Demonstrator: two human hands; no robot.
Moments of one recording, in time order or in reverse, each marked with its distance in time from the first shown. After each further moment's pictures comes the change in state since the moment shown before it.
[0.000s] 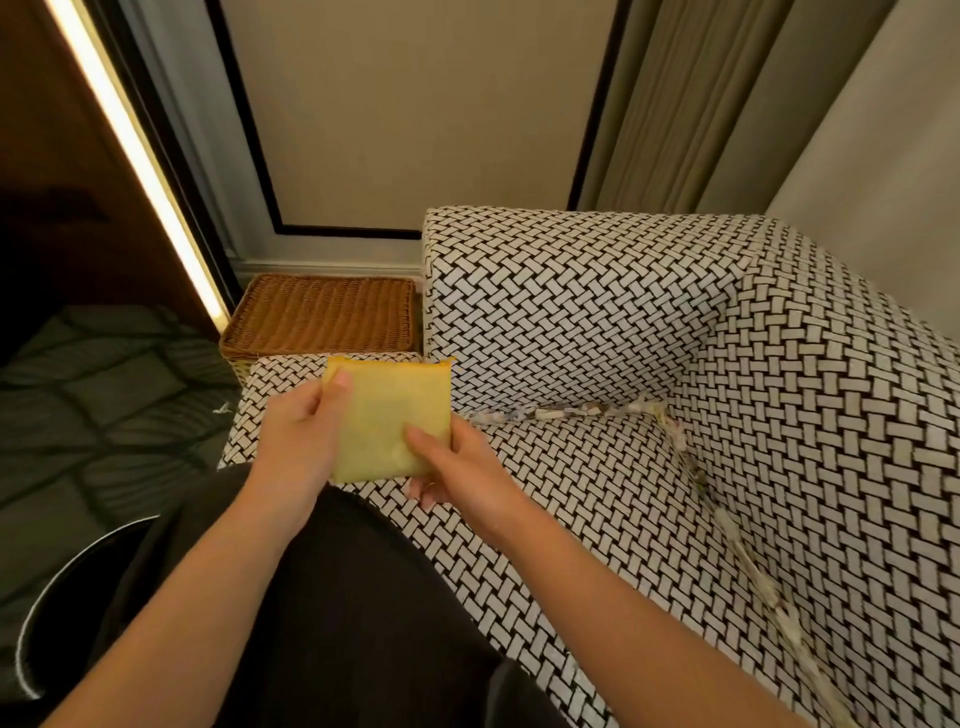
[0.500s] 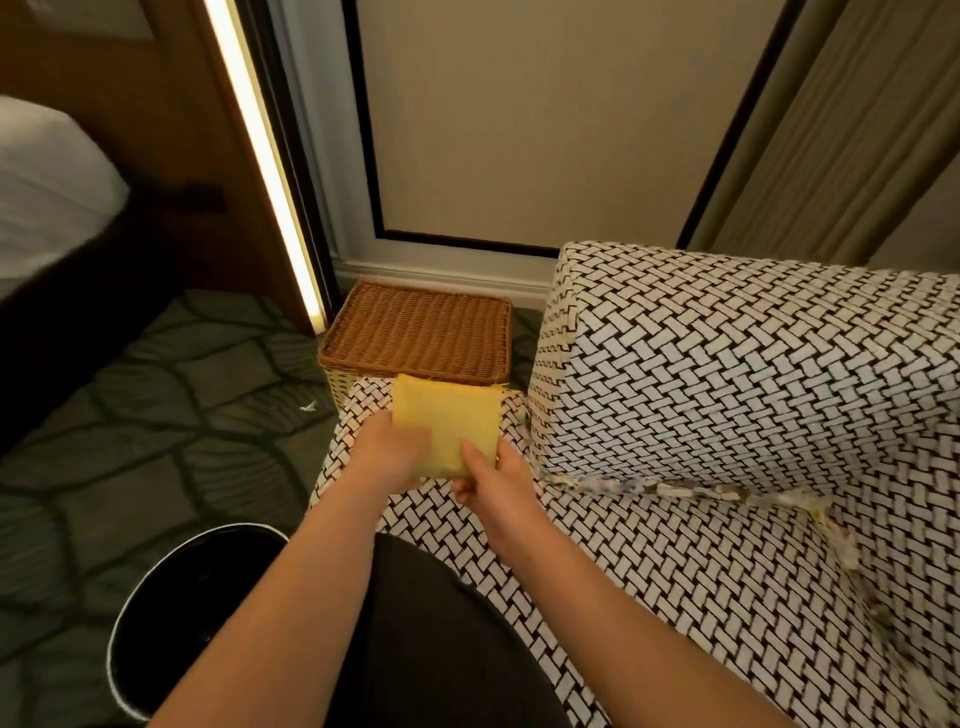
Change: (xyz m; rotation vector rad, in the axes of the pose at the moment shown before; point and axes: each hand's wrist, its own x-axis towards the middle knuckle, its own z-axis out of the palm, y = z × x) left_hand 0.110 -0.038 -0.016 0.195 0.061 -0.487; right_hand 0.116 0.017 0.050 0.139 0.177 0.138
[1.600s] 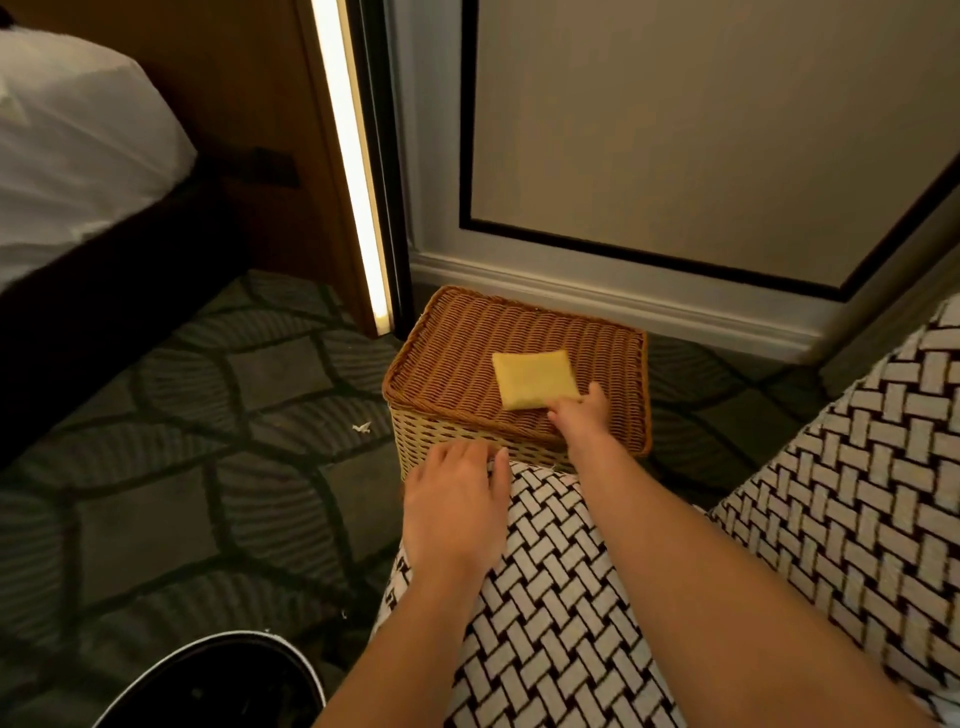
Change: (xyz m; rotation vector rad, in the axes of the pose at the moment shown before) left_hand 0.188 -0.038 0.010 0.752 0.322 0.508; right_hand 0.341 0.009 0.054 -0.297 0.343 0.020
